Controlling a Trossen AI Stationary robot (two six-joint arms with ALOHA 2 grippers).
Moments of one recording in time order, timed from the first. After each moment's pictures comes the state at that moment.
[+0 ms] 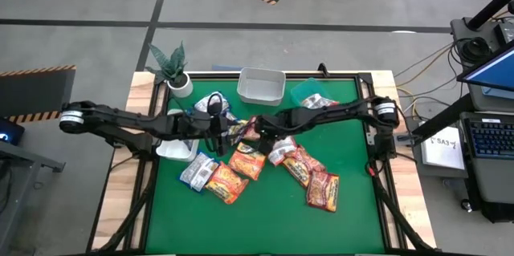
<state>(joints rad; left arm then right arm) 0.05 1.19 0.58 0.16 -0.19 0.07 -0.05 1.92 1.45 -0.68 0.16 0.54</state>
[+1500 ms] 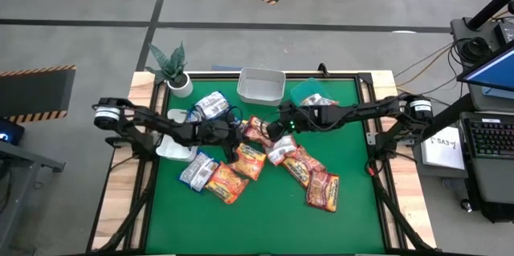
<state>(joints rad) 0.06 1.59 0.55 0.49 -0.15 0.05 -0.11 1.60 1.02 -0.20 0.21 0.79</state>
